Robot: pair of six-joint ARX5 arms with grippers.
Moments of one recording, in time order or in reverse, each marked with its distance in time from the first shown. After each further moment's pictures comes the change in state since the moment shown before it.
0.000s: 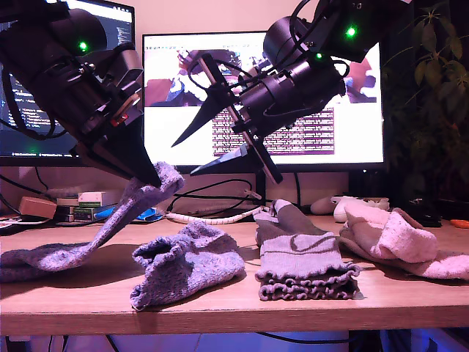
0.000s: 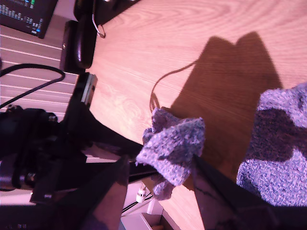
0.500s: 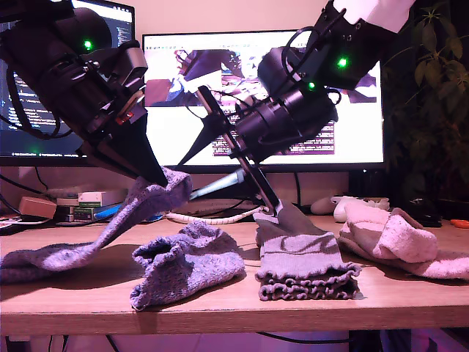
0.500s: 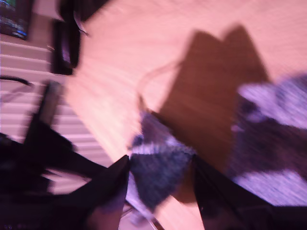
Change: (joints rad) left arm -0.019 0.000 0.000 0.000 0.008 0.000; right arm 0.007 0.078 0.000 0.080 -0.012 0.051
